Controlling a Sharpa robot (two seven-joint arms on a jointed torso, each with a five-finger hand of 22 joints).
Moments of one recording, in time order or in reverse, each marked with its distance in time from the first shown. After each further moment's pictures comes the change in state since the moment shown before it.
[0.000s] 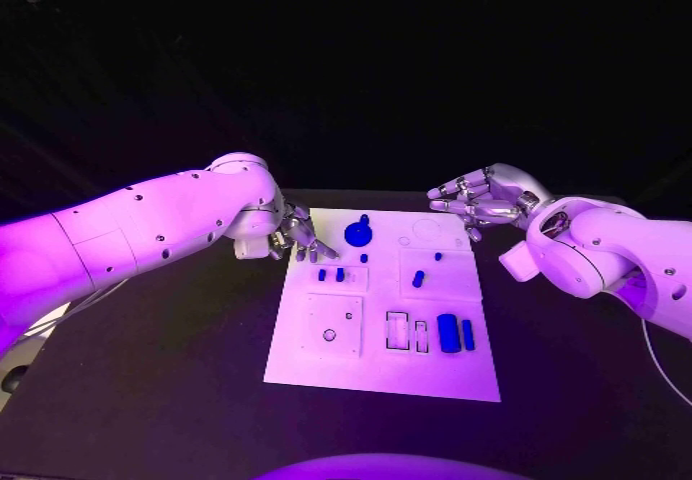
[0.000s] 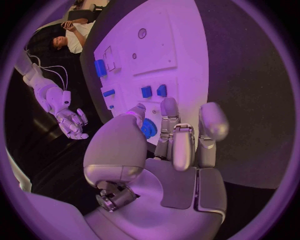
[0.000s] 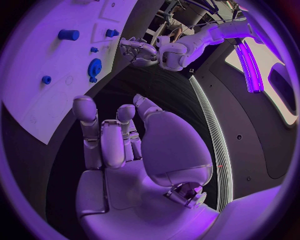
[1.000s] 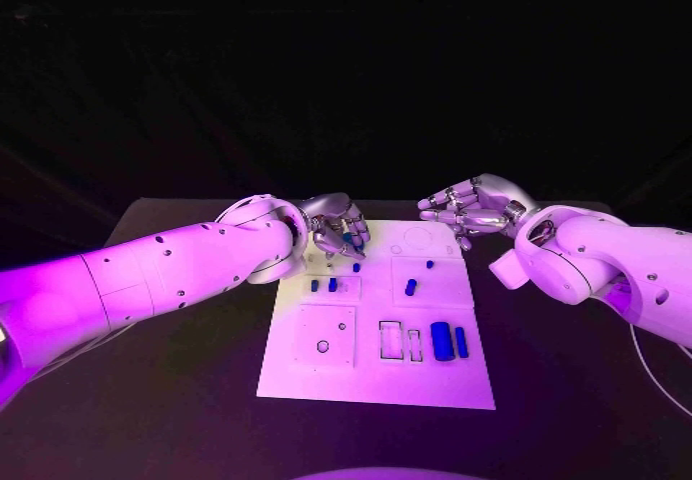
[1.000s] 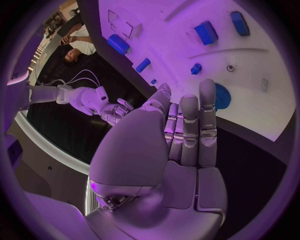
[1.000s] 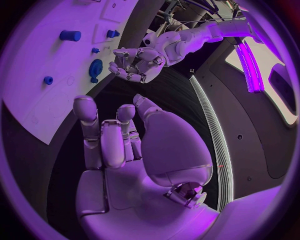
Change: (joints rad) left arm -0.061 0.063 -0.054 0.015 -0.229 -0.500 0.605; left_hand 0.443 -0.020 -0.021 -0.138 0.000 0.029 0.062 -0.273 -0.365 -0.111 0.077 -0.428 -0.418 -0.138 0.060 -0.468 -0.467 0.052 -0.021 0.061 -0.396 -0.283; right arm -0.002 -0.003 -0.001 0.001 0.001 0.002 0.000; right_hand 0.000 0.000 0.000 0.000 0.004 0.000 0.000 0.000 0.000 0.000 0.000 0.000 -0.001 0.000 0.000 0.000 0.000 0.000 -0.004 -0.004 -0.004 0.000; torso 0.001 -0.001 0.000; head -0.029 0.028
